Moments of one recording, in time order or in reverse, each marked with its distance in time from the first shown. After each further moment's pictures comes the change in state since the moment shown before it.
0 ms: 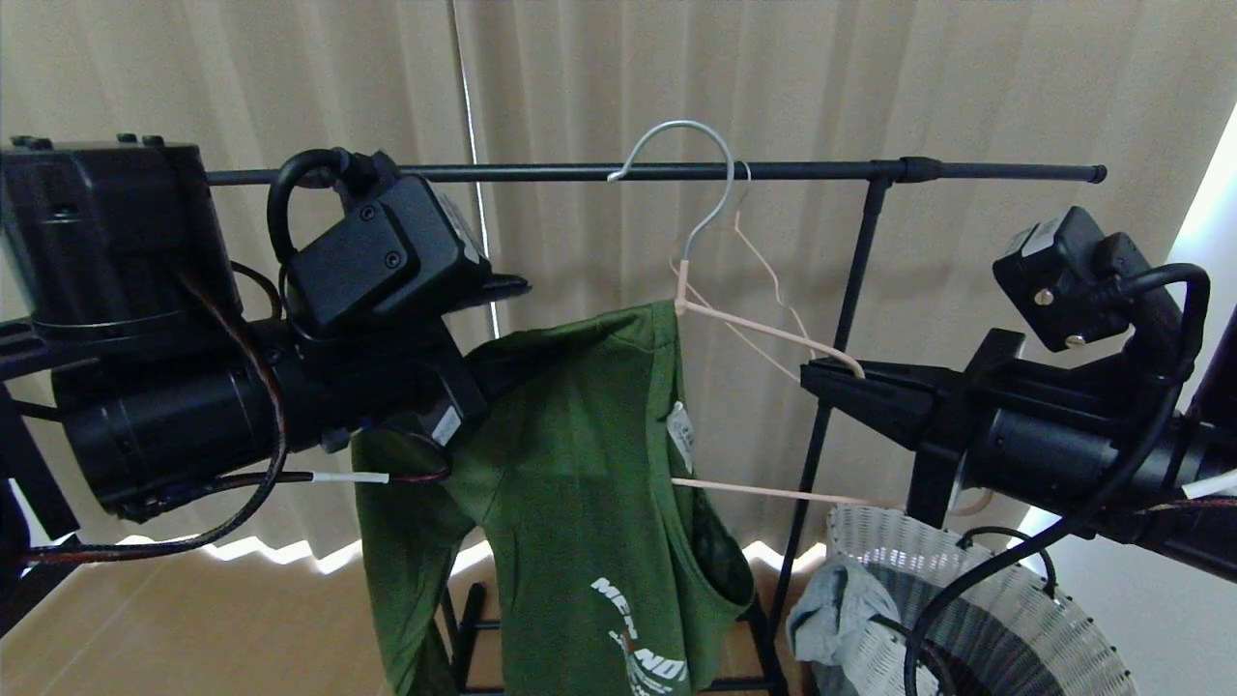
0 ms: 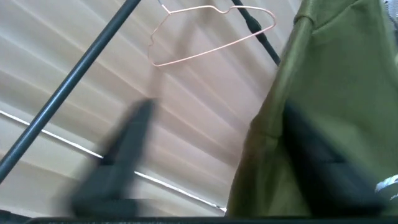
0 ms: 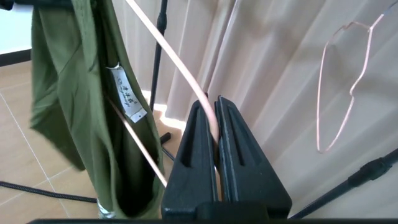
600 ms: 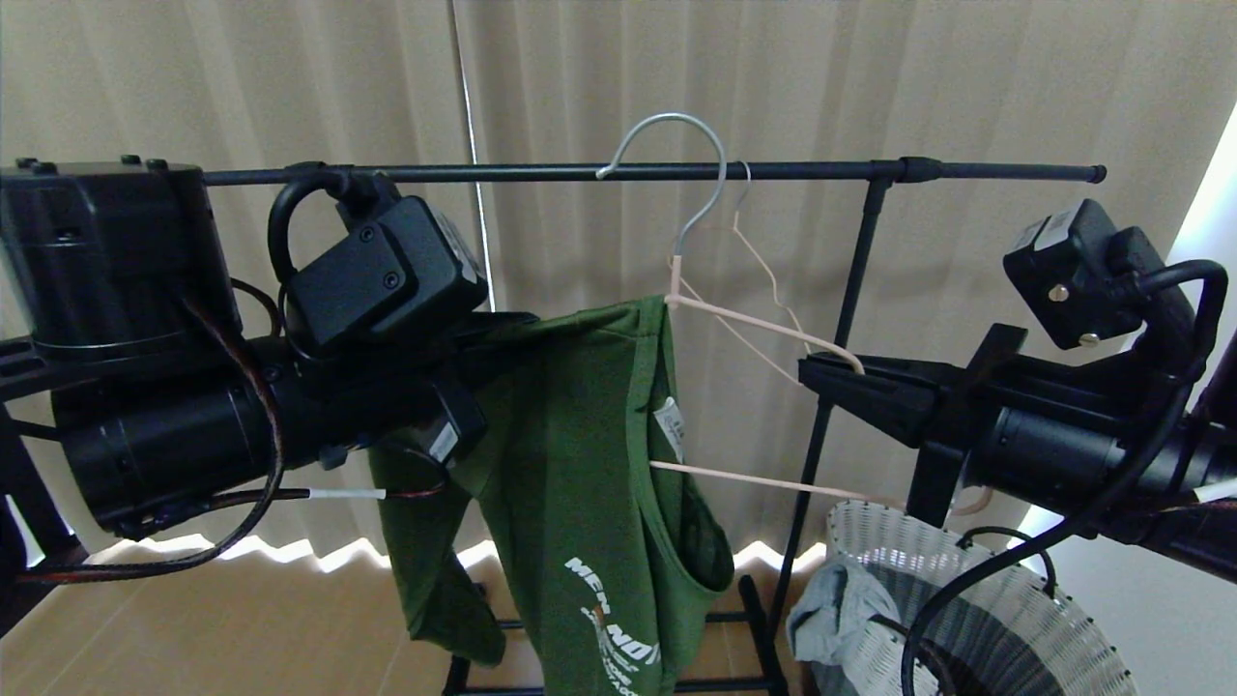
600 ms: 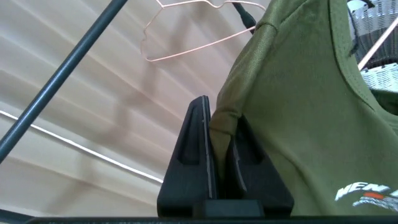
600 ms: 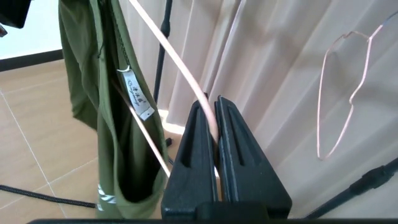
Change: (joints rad) left arm 0.000 -0.009 0.033 -0.003 0.003 -0.005; right arm 0.000 -0.003 0.006 -0.030 0.000 0.000
